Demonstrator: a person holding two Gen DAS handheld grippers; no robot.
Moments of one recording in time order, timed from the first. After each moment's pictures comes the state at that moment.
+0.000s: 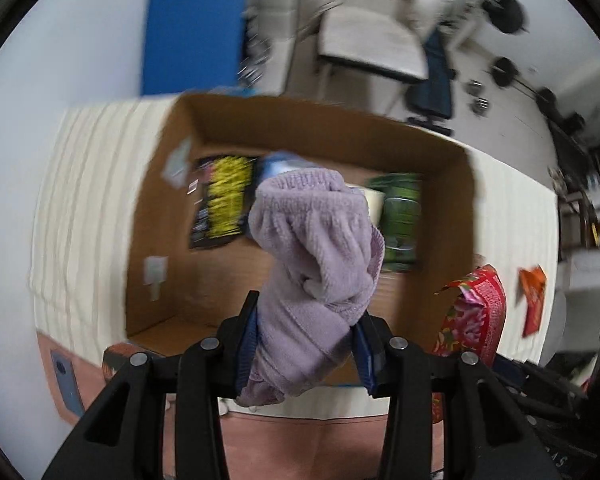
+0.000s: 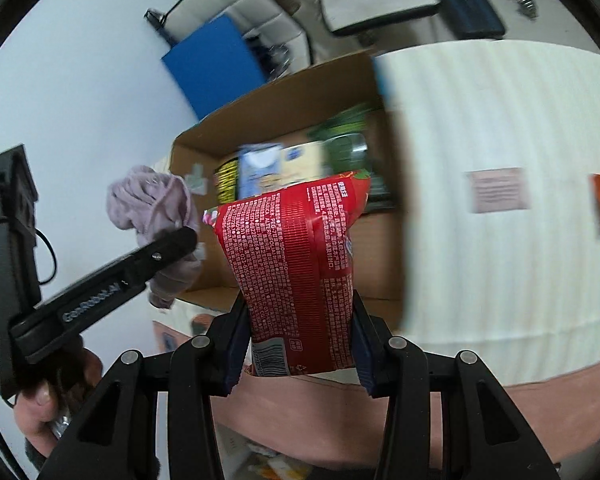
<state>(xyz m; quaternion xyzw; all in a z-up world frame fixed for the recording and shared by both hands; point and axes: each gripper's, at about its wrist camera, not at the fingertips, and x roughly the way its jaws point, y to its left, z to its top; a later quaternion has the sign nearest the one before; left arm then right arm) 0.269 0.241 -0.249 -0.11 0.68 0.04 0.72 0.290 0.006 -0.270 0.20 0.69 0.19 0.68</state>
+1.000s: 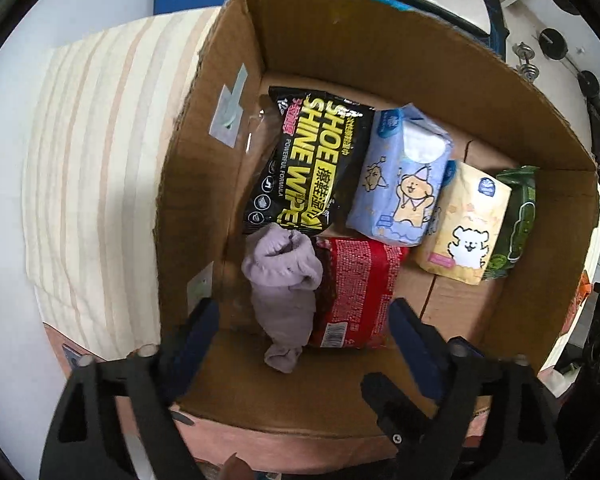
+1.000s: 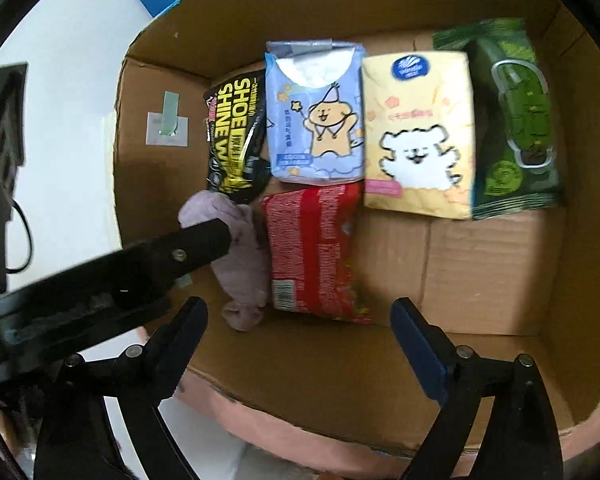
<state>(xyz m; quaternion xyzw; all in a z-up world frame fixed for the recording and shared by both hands) 0.293 0.287 -0.323 -0.10 0.77 0.06 0.63 0.316 0.155 -0.383 0.14 0.76 0.17 0.61</state>
